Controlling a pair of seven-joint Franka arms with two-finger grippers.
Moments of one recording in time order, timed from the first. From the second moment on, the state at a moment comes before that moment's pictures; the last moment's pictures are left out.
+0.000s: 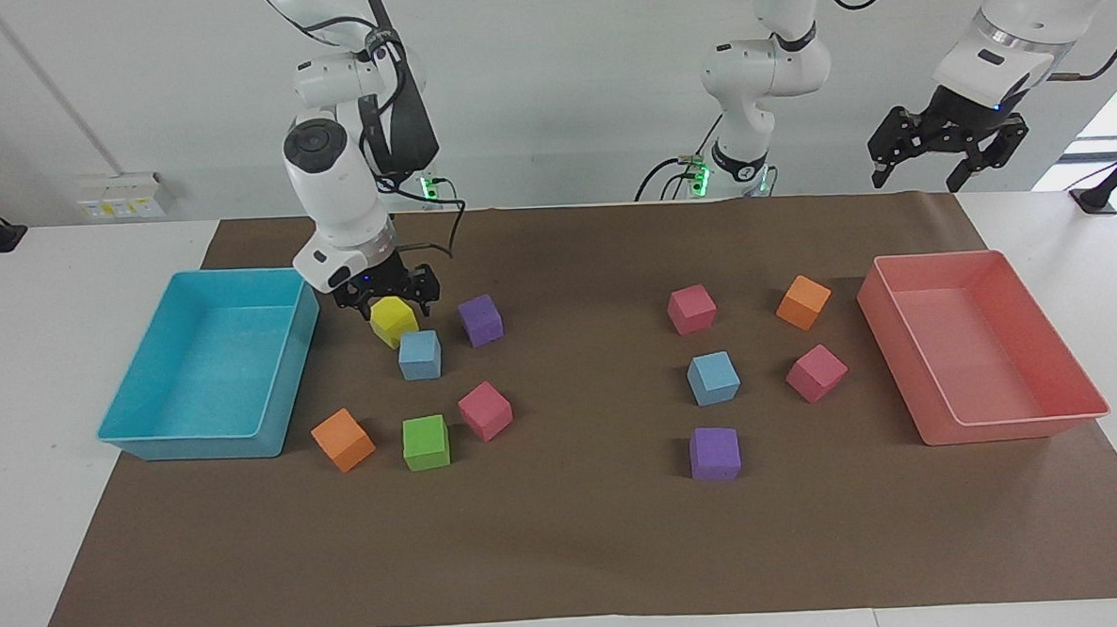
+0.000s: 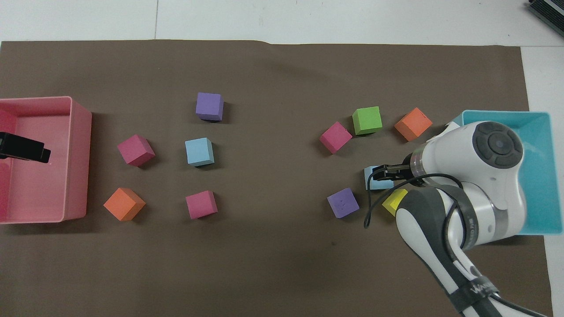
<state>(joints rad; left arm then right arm) -0.07 -0.02 0.02 -1.46 -0.02 1.42 0.13 0.21 0.03 -0.02 -2.14 0.03 2.15 0.18</state>
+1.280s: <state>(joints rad) -0.07 -0.02 0.02 -1.46 -0.02 1.42 0.13 0.23 0.17 -0.02 -2.20 0.03 2.35 0.26</state>
